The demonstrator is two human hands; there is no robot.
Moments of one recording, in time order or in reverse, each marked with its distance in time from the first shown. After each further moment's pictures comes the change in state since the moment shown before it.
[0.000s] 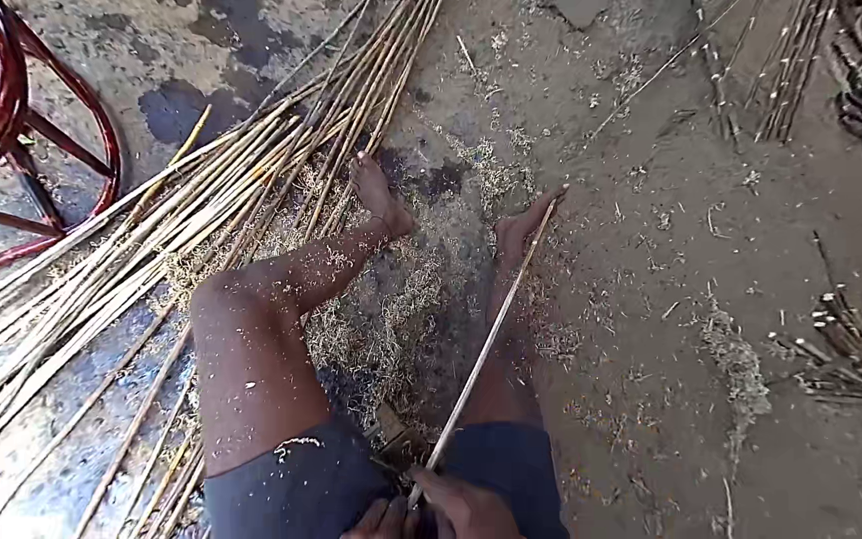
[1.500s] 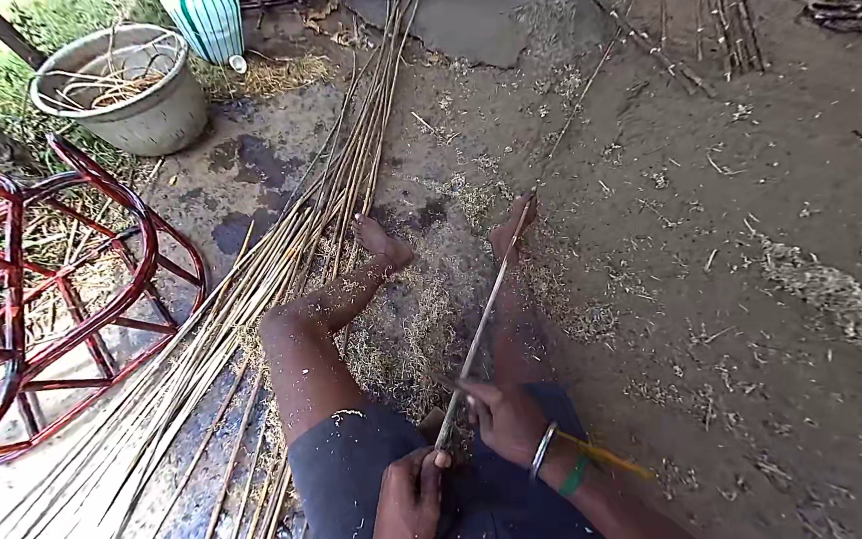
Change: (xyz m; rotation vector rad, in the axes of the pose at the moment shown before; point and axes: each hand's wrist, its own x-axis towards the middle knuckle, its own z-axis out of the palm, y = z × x) left_hand 0.021 -0.038 0.009 -0.409 0.012 0.165; right_hand 0.032 0.032 -0.022 0.124 -0.030 -0.064
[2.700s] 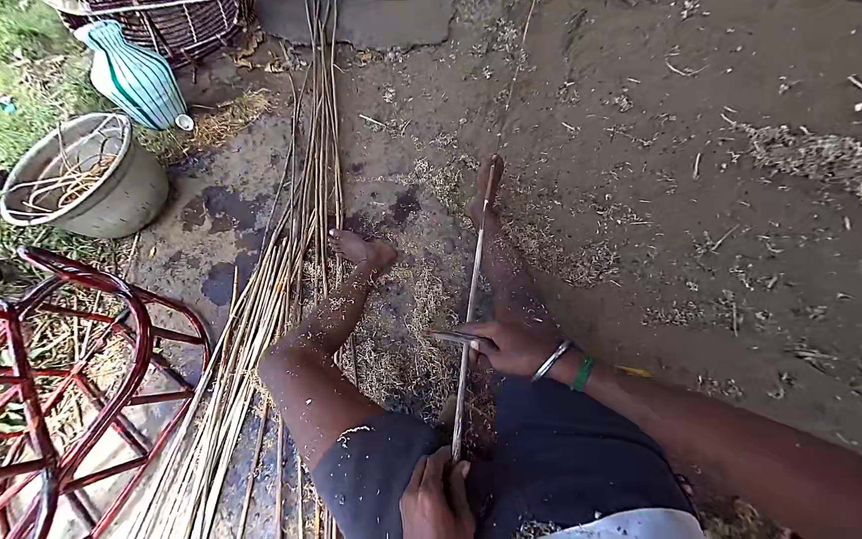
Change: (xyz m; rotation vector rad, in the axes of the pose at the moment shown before) left_hand -0.023 0.024 -0.007 0.596 0.137 0.163; right_hand 0.045 0.027 -0.033 0.163 0.047 0.037
